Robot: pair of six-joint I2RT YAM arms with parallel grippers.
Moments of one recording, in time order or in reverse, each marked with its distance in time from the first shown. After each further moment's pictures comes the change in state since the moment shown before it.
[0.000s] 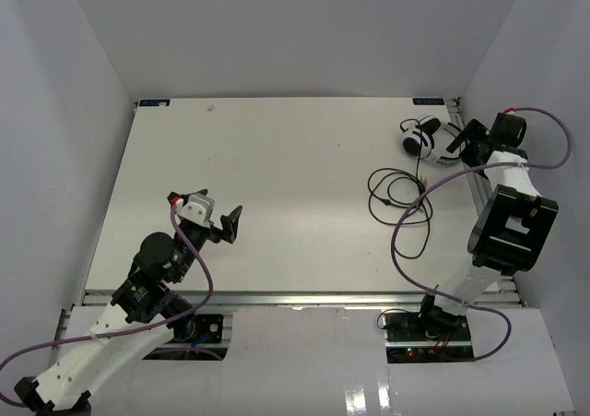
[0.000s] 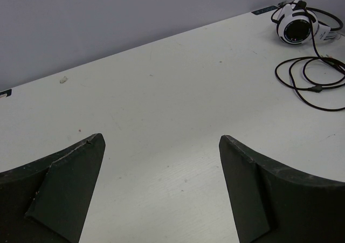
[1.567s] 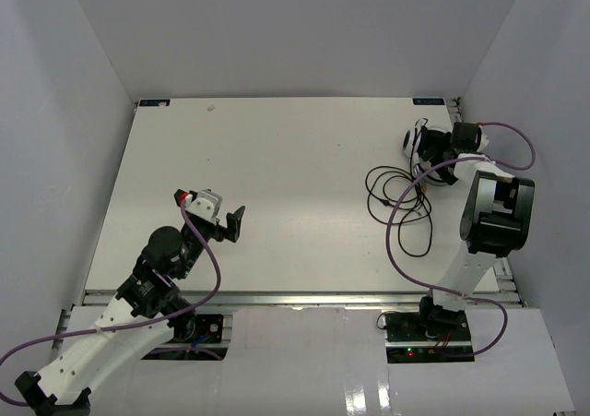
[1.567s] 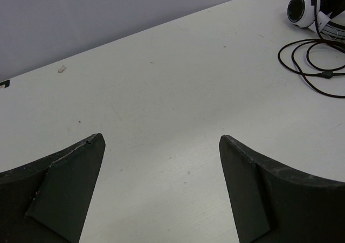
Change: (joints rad) left arm 0.008 0.064 0.000 0.000 -0.003 0.008; right arm 0.178 0.138 -0.075 0.123 0.190 0.256
